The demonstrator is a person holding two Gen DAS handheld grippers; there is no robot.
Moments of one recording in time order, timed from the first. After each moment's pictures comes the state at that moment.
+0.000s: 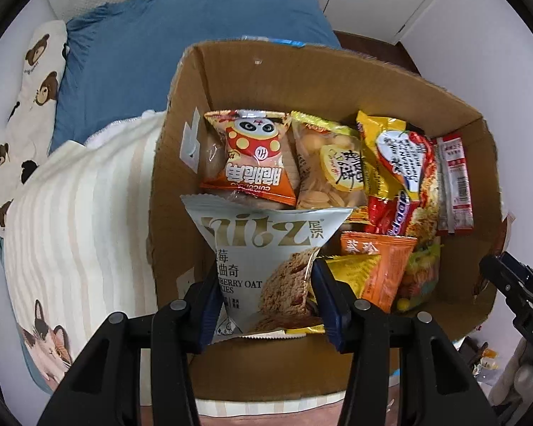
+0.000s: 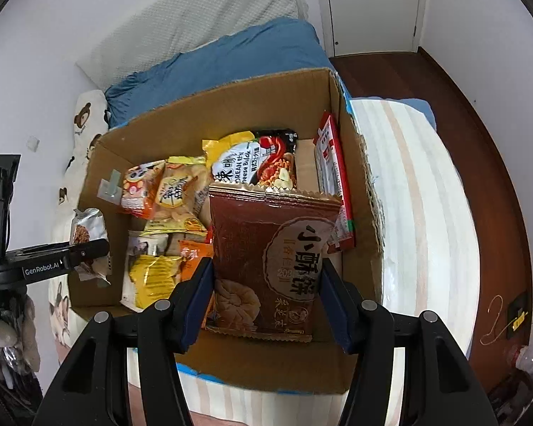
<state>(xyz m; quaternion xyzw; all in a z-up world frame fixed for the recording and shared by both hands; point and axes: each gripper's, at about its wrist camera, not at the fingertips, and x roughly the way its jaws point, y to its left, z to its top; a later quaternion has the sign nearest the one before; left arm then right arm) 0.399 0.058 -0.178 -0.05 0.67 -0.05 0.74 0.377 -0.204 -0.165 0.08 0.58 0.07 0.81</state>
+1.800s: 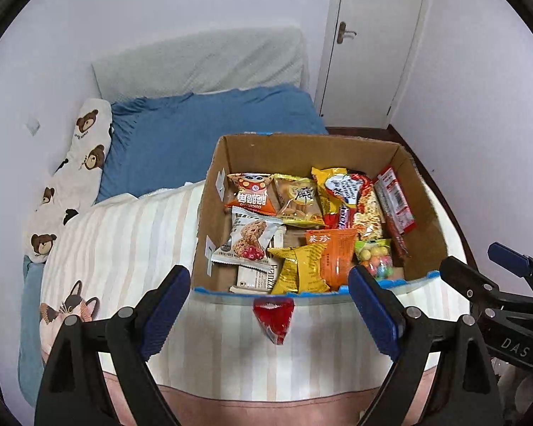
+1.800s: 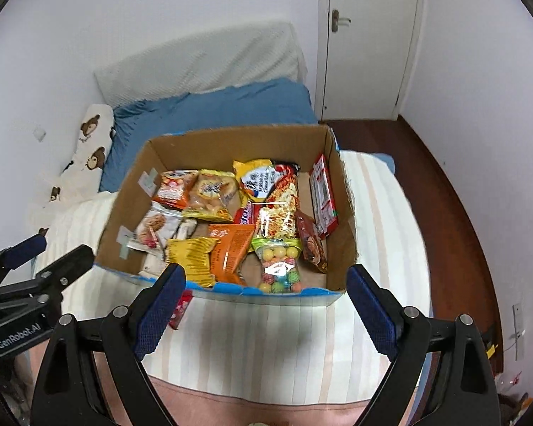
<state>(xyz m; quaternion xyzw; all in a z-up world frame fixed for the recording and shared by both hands) 0.238 0.026 -0.070 -0.02 0.45 -0.01 0.89 0.238 -0.162 -0.080 0.01 0.46 0.05 0.89</state>
